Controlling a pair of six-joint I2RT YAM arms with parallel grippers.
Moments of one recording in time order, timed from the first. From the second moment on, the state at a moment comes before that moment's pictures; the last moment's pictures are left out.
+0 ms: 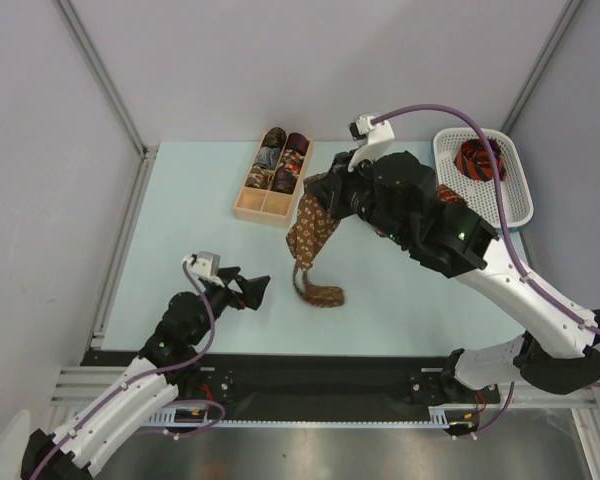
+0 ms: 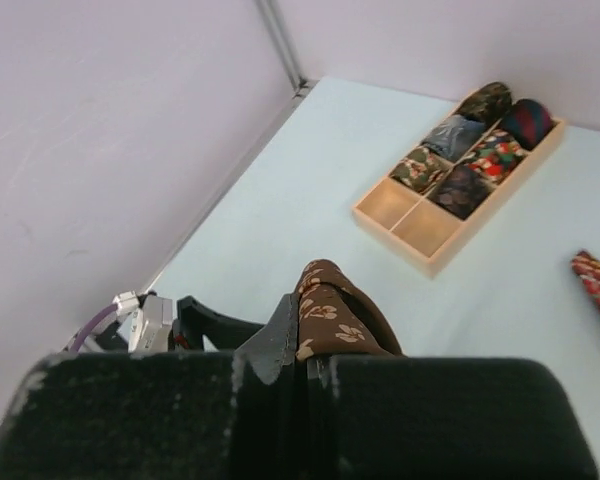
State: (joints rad) left arm -0.60 0.41 0.11 0.19 -0.07 -0.37; right arm 0.99 1.34 1.75 -0.58 0.33 0.37
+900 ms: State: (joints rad) left arm -0.65 0.65 0.15 0.20 -0.05 -0.37; right arm 0.37 1.86 1.54 -0.37 -0.78 0.42
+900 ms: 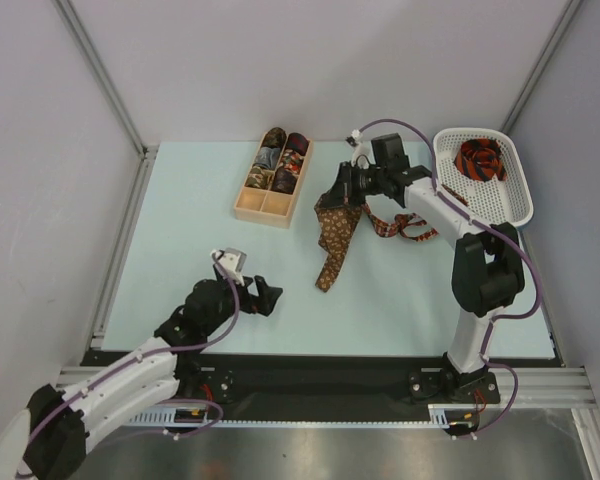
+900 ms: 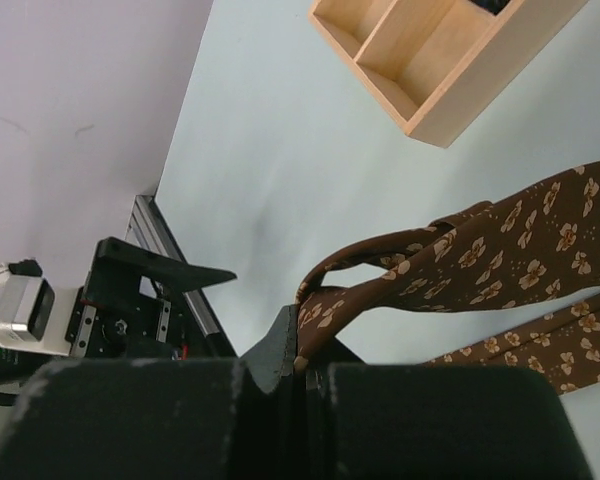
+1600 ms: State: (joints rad) left arm -0.88 1.28 0.43 0.32 -0.15 -1.00; right arm 0.30 1.87 1.54 -0.18 -0.78 0.57
